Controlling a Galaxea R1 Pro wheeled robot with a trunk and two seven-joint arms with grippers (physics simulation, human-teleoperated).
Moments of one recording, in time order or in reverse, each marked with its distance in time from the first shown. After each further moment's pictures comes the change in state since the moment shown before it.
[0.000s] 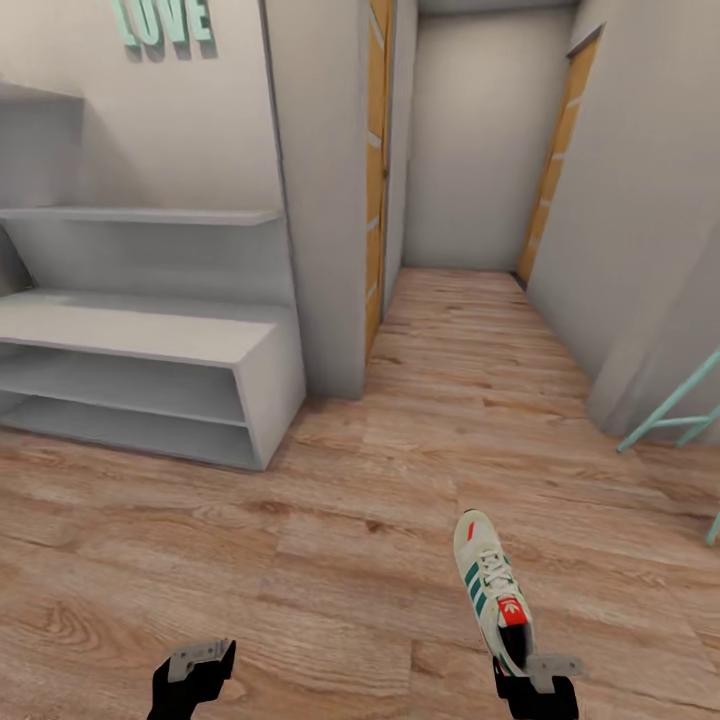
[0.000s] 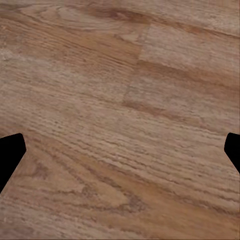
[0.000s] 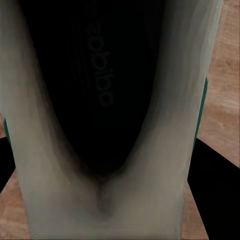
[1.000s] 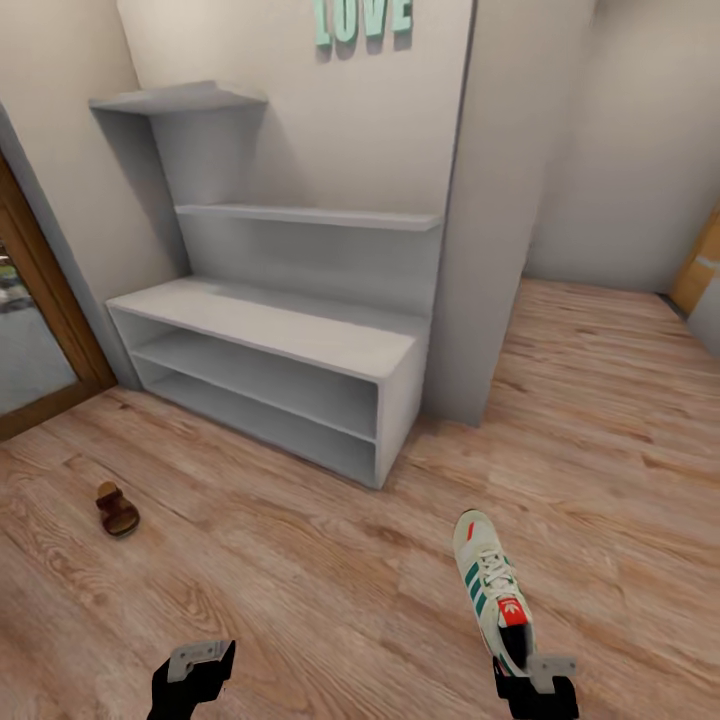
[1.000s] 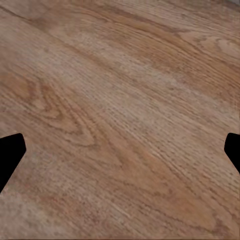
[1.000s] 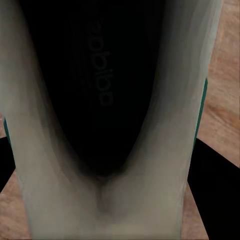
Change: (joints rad) left arm 0.001 0.000 0.002 0.000 0.003 -0.001 -0.001; right arm 0.000 0.000 -0.001 0.001 0.000 0.000 0.000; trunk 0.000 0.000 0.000
